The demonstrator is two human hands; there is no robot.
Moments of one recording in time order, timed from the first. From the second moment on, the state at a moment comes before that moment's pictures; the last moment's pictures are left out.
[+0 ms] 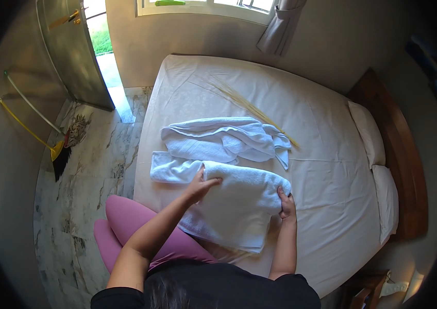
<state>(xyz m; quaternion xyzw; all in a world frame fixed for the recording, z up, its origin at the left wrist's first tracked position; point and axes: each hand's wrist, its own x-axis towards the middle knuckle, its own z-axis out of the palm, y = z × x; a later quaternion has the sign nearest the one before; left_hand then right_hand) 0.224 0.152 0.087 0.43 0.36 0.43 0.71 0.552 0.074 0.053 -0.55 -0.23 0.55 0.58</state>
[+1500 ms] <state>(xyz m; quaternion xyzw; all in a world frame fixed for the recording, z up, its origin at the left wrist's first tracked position) 0.261 0.237 0.109 0.92 0.30 0.04 0.26 0.492 0.164 0.129 -0.53 -0.80 0.23 0.15</state>
